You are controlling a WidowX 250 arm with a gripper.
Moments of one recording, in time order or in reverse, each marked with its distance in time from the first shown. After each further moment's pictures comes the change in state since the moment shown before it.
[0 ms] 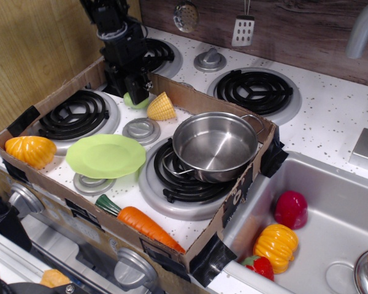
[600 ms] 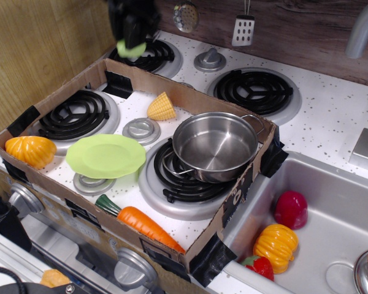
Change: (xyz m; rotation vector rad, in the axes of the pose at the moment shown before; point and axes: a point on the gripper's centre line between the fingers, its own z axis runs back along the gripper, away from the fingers) arm 0.013 -0.030 0.109 0.318 0.091 0.014
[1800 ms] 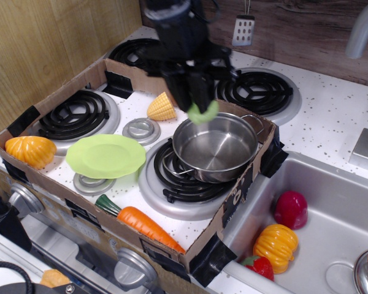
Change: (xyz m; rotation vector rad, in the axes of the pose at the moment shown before) arm -0.026 -0.134 0.010 -0.485 -0.056 0.329
